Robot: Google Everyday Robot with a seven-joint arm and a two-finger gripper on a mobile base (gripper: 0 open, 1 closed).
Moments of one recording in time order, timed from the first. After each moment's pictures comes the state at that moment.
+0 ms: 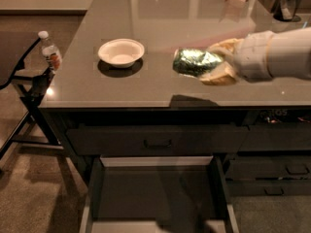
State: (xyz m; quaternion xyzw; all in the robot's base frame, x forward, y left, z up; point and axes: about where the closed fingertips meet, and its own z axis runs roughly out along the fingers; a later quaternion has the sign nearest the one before) arm 0.563 -0.145 0.937 -0.58 0.65 0.02 0.50
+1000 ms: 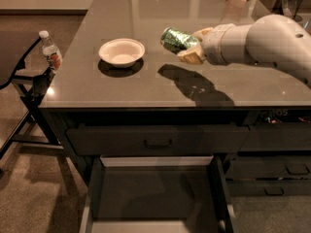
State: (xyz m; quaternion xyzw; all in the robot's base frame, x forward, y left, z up) arm 0.686 -0.119 0.919 -0.44 0.72 0.01 0.54
